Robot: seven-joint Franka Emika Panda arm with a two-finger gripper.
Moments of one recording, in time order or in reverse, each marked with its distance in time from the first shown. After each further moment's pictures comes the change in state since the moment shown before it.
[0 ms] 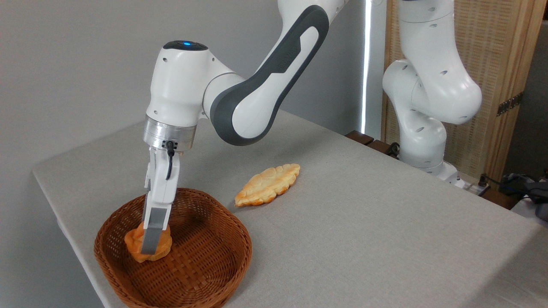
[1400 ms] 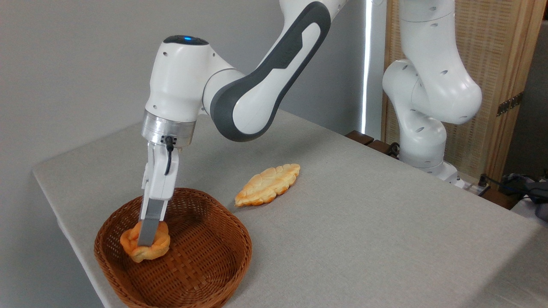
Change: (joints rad) arm 0.005 -0.017 0.002 0.006 0.000 -0.002 0.000
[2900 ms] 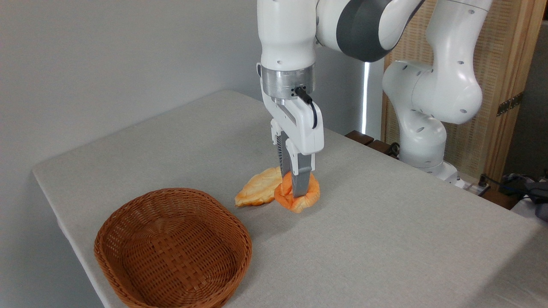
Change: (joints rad) arm 0.012 -0.592 0.192 -0.371 -0.033 -0.665 0.172
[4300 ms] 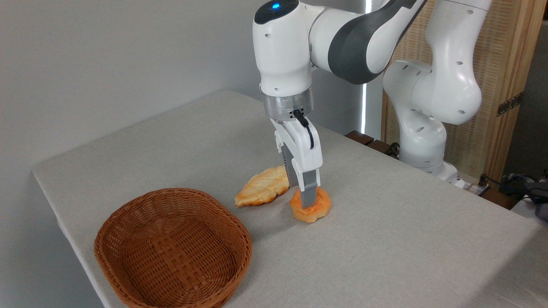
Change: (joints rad) arm -0.033 0.027 0.000 -0.064 0.000 0.006 0.001
